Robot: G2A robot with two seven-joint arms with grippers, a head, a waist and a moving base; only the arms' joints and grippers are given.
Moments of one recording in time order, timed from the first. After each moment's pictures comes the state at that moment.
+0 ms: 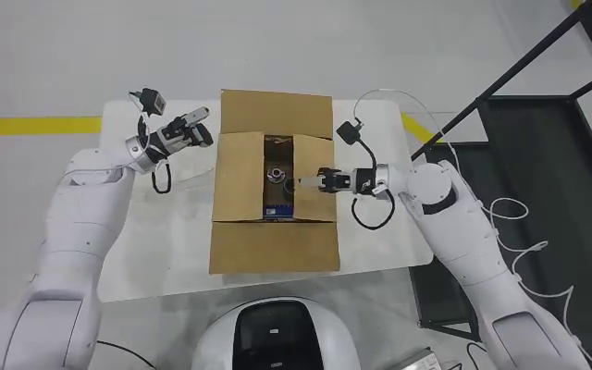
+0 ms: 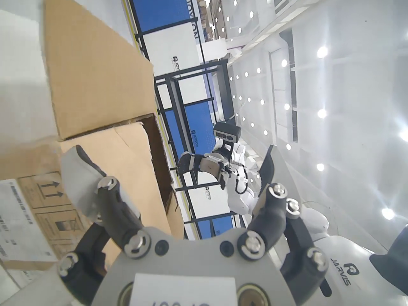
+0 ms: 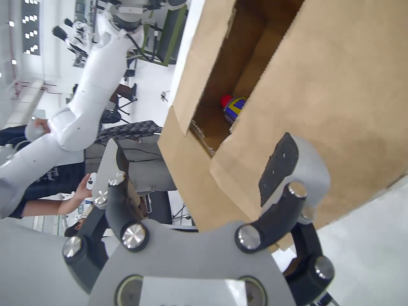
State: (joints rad) left arm 0.60 -1.23 -1.19 -0.68 -0.43 -0.54 -1.11; right arm -1.08 -1.04 1.23 -1.55 0.11 -0.21 1.05
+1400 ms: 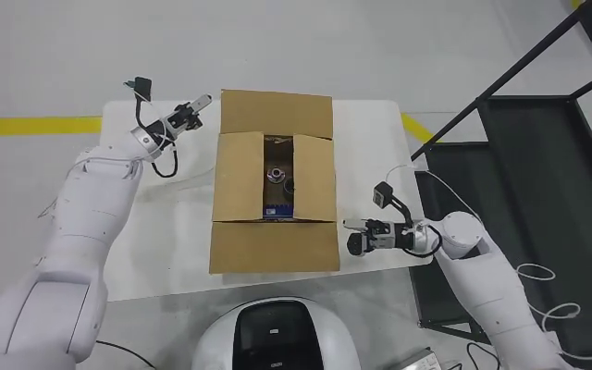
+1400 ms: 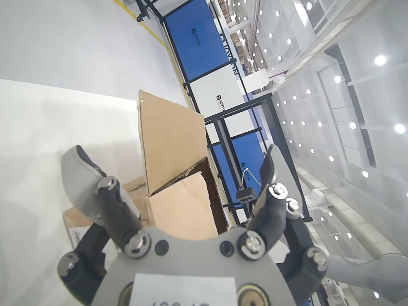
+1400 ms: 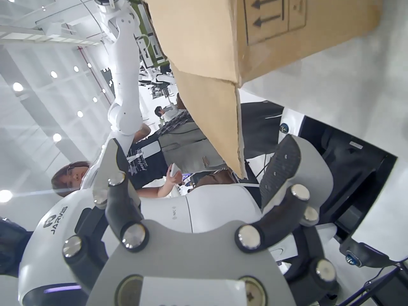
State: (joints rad) left arm 0.49 -1.29 -1.06 -0.51 -0.12 -0.69 -0.71; right arm -1.42 -0.99 1.40 -1.46 0.41 -0.06 1.28
